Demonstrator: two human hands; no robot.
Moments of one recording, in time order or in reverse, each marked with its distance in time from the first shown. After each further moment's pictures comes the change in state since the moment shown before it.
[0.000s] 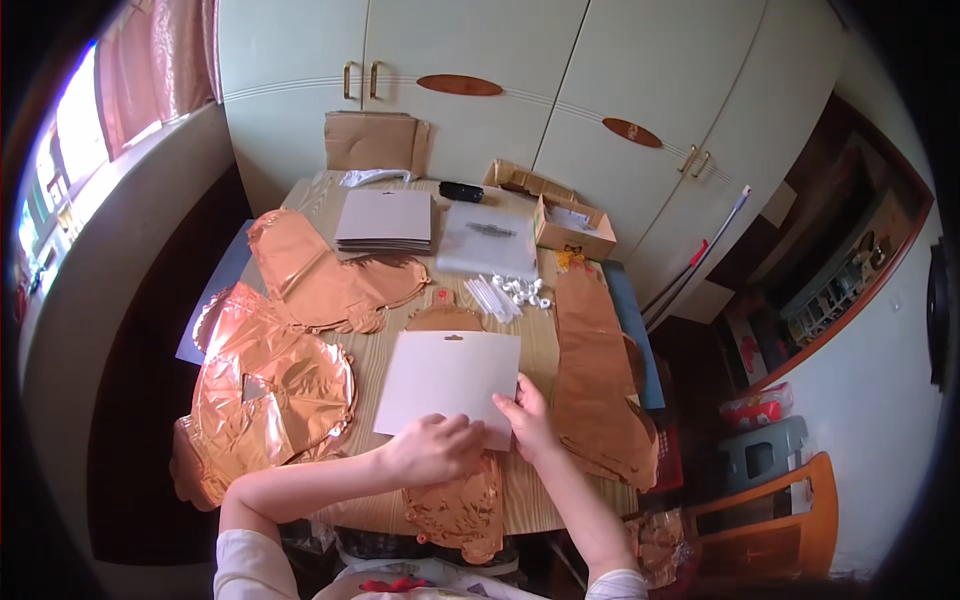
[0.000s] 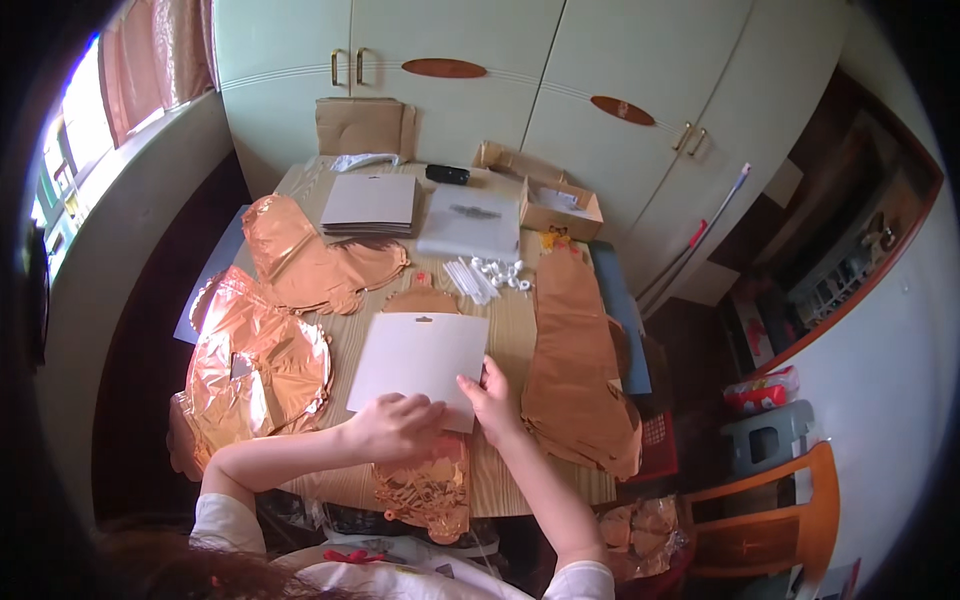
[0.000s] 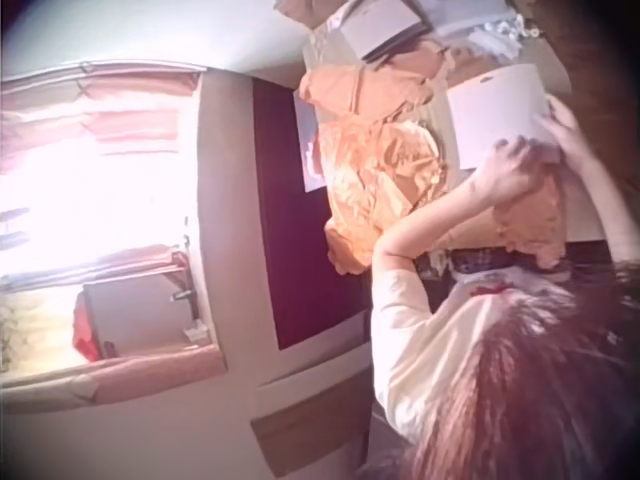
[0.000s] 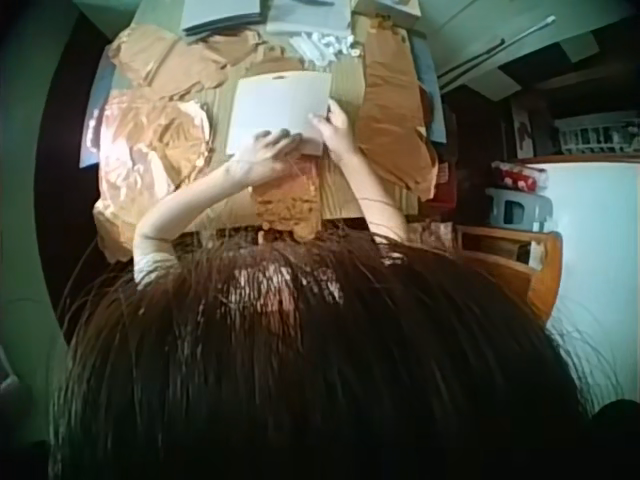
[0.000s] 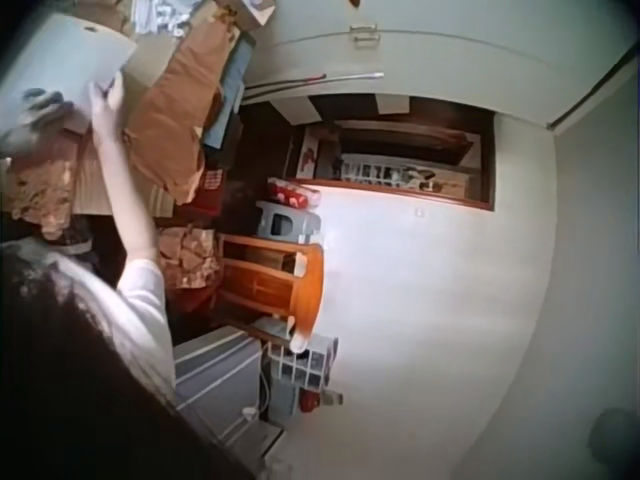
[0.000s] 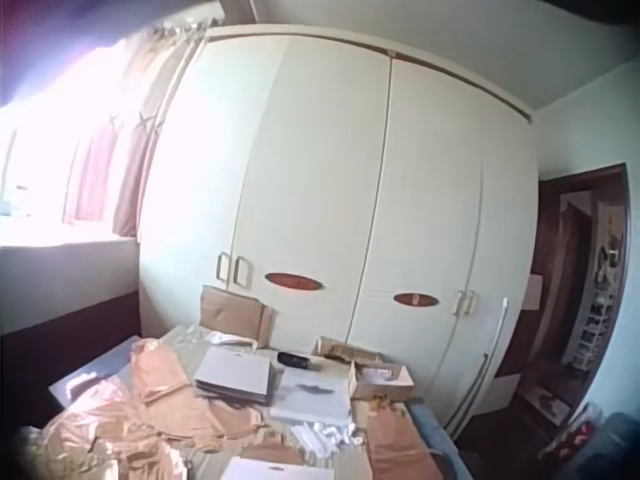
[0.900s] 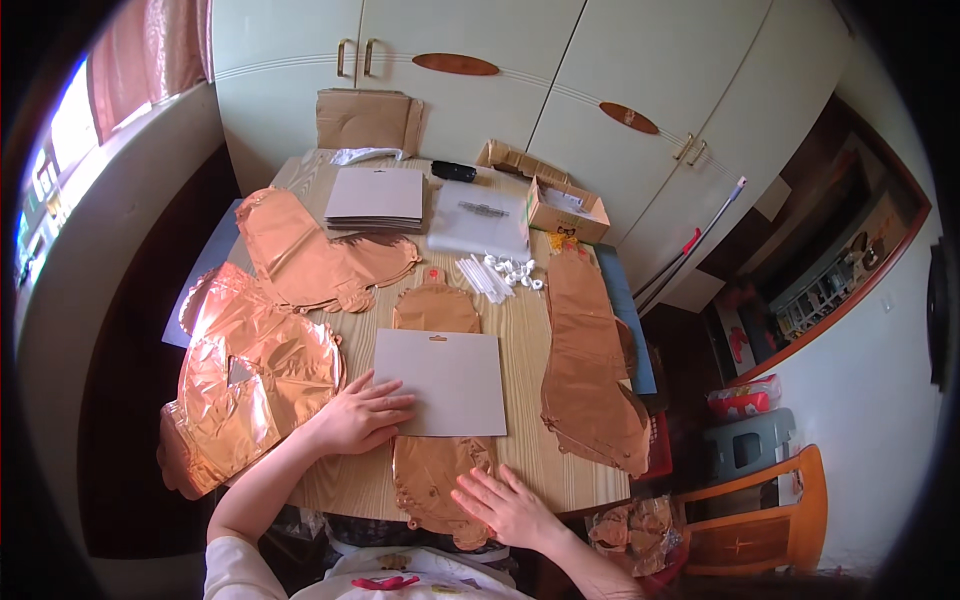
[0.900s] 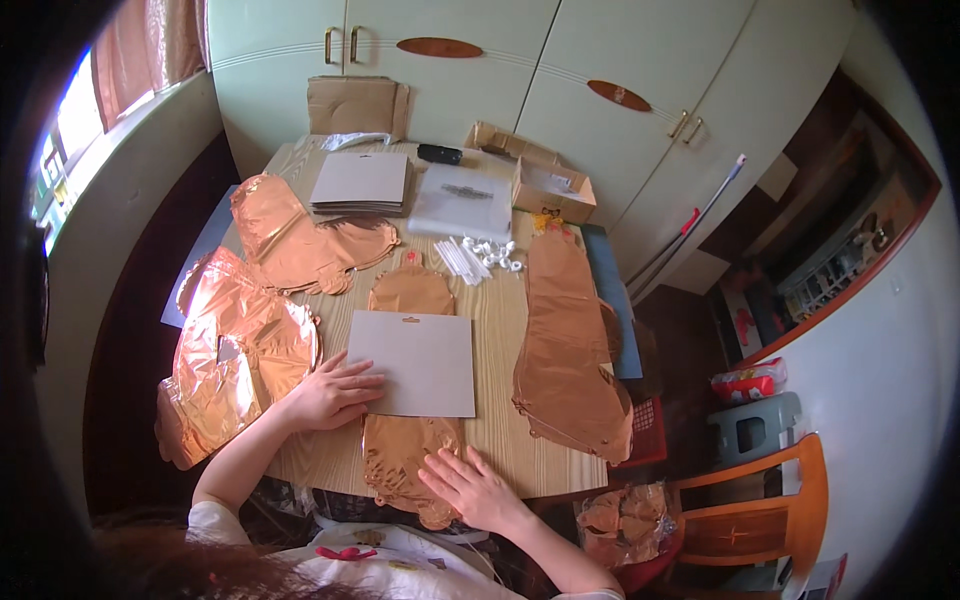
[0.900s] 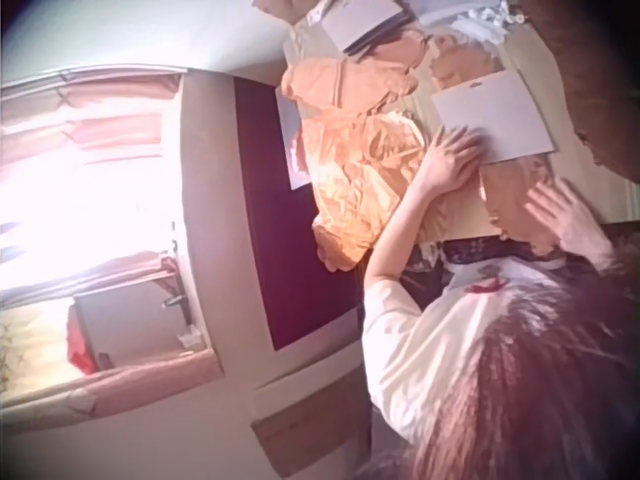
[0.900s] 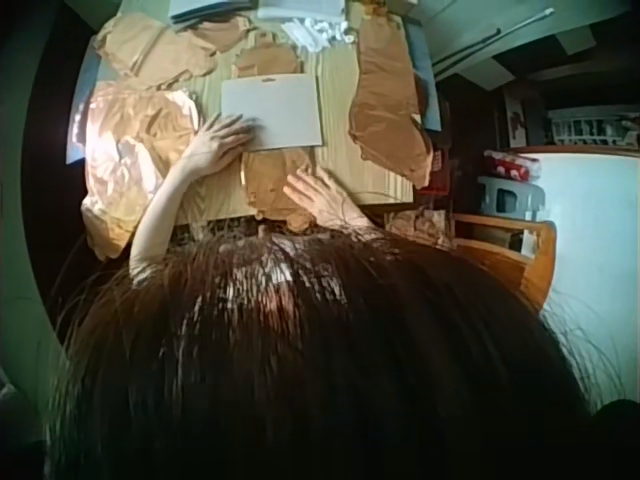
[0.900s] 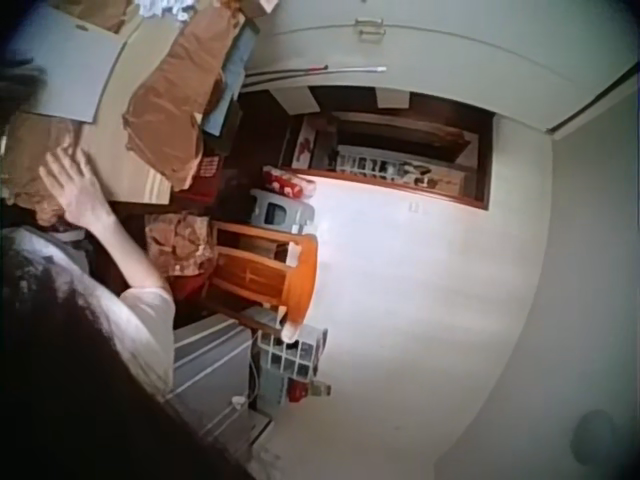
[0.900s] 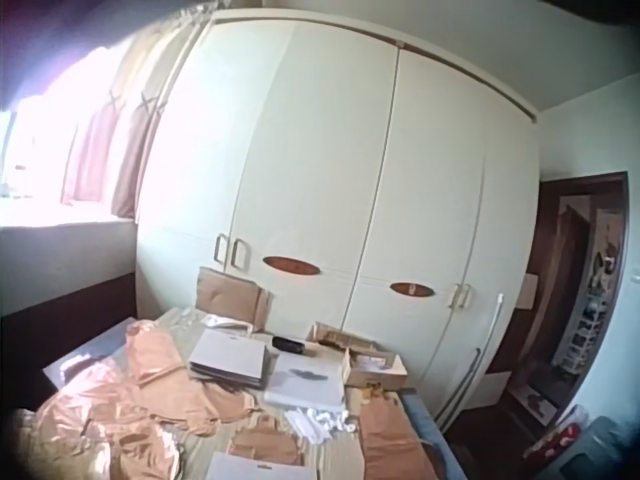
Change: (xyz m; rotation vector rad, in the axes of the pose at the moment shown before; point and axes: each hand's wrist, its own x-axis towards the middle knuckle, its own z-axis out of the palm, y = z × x) left_hand -0.093 -0.043 0.030 -0.502 -0.249 -0.278; right_hand -0.158 0.002 0.000 -1.744 -0.691 -0.473
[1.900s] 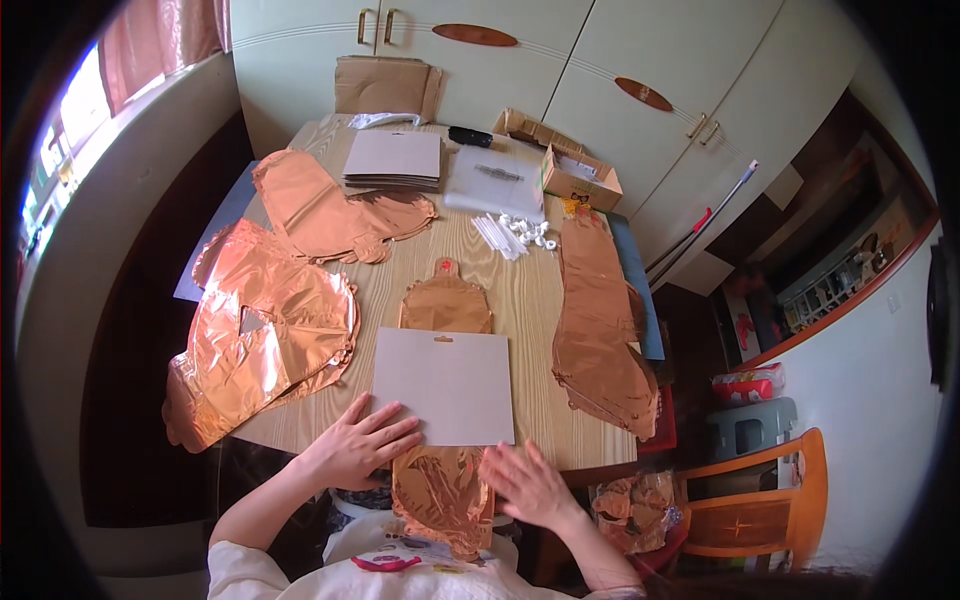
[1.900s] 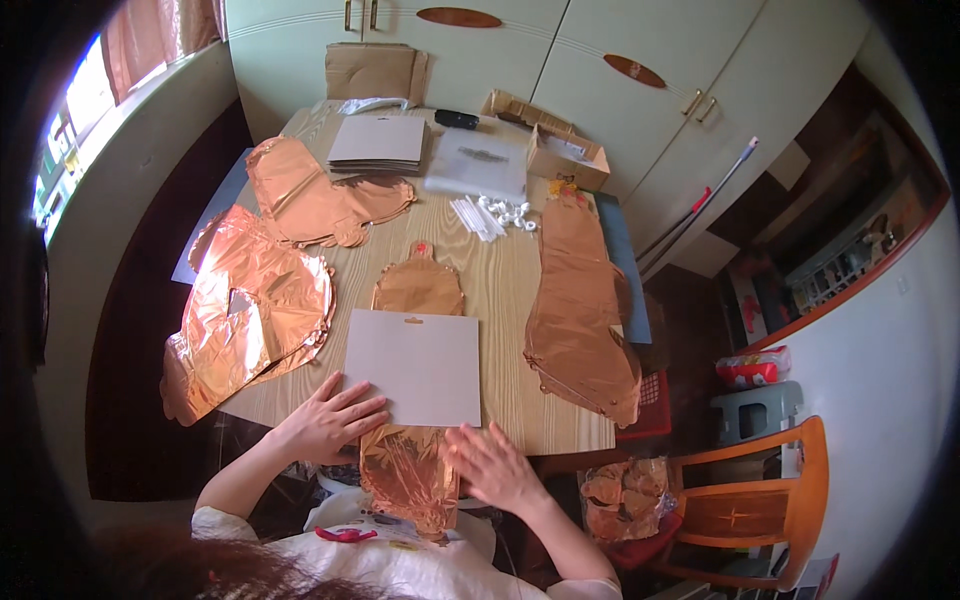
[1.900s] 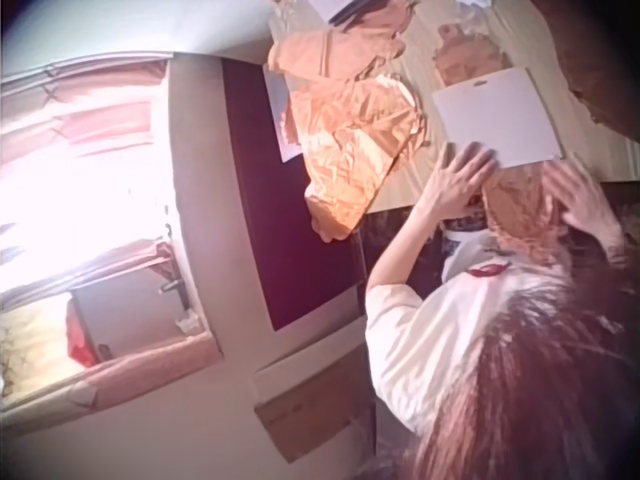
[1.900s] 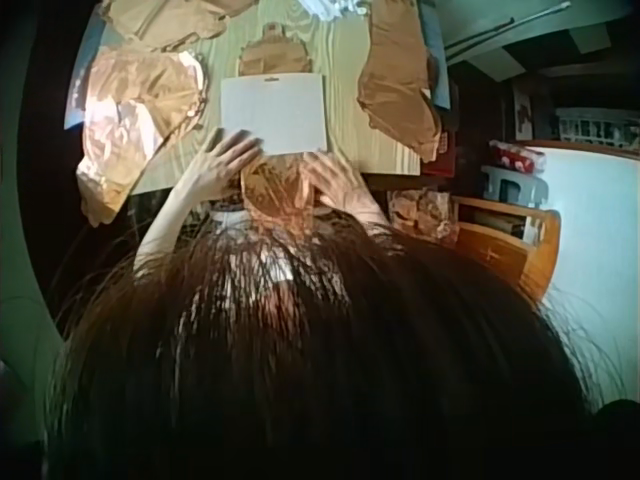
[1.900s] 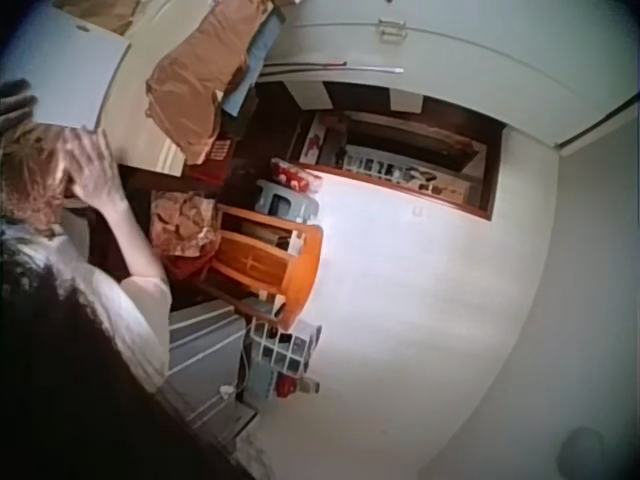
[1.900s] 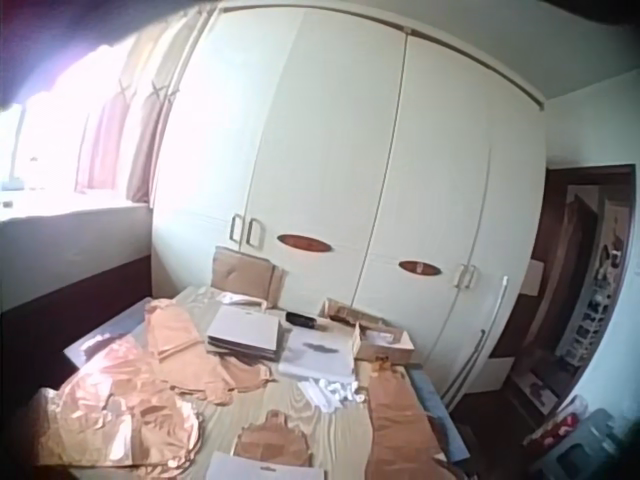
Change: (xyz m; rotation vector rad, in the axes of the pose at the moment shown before) left_hand -0.069 0.095 0.007 0.203 -0.270 -0.036; right_hand -0.036 -0.018 0.012 0.034 0.117 0.029
